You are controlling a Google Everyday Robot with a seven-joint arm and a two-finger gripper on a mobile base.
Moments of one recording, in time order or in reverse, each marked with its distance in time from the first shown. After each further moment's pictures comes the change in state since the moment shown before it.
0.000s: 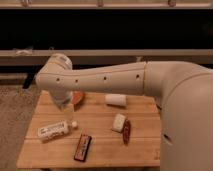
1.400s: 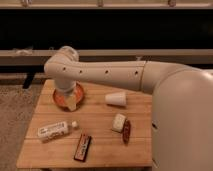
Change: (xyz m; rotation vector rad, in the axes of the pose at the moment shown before) arm 0.042 -0.067 0.016 0.011 -0.021 0.050
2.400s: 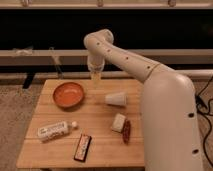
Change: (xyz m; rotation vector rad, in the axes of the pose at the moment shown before) arm 0.202 -0.018 0.011 -0.025 -0.013 0.382
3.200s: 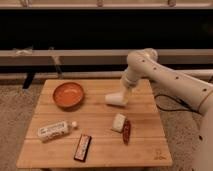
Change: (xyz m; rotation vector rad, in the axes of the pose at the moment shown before) arm 0.136 0.111 -0.003 0.020 -0.043 0.211
